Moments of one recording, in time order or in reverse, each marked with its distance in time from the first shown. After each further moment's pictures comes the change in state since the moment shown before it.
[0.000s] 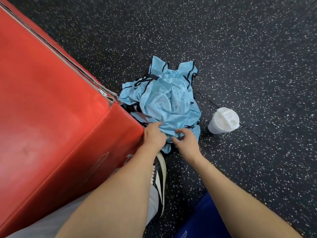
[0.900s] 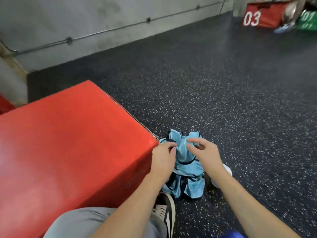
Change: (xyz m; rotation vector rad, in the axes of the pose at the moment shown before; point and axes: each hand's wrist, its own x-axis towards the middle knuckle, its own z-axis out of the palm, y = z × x) left_hand -0.190 0.076 -0.133 -0.144 0.450 0.541; right_hand -0.143 -0.195 -0.140 0.315 0.067 -0.420
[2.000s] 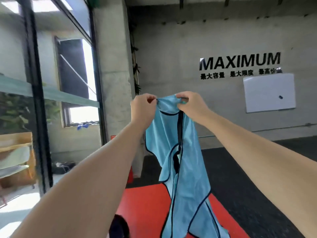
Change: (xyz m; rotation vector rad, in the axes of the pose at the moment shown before) left_hand -0.083 0.195 -0.624 0.137 1.082 0.310; right_hand -0.109 -0.601 0.229 -0.068 -0.316 -1.070
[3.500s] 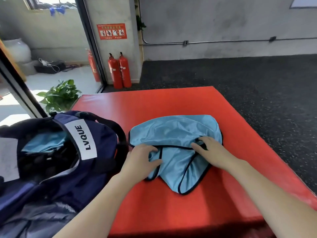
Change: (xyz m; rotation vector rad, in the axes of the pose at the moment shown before) left_hand -0.354 -0.378 0.073 0.397 -0.868 -0.490; right_hand -0.296 0.352 0.238 -0.337 -0.795 0.555
